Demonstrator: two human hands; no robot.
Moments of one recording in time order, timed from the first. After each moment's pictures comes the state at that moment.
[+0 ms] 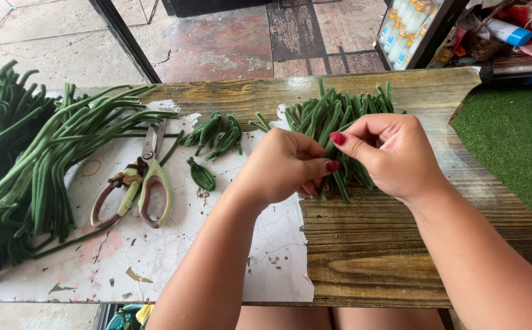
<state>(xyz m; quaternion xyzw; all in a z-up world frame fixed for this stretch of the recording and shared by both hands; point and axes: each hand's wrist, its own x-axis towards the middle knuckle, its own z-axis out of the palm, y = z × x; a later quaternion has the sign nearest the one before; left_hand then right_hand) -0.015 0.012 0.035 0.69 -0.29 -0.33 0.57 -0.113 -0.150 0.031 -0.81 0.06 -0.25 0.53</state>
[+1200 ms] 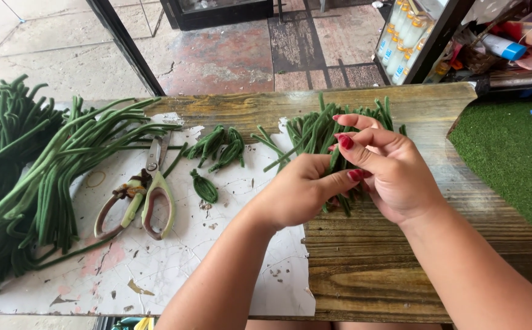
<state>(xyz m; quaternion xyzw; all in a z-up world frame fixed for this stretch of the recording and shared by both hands) -0.021 -0.008 0.002 0.62 -0.39 -0.34 0.59 -0.100 -0.159 0.002 -0.62 0.12 -0.23 0.74</state>
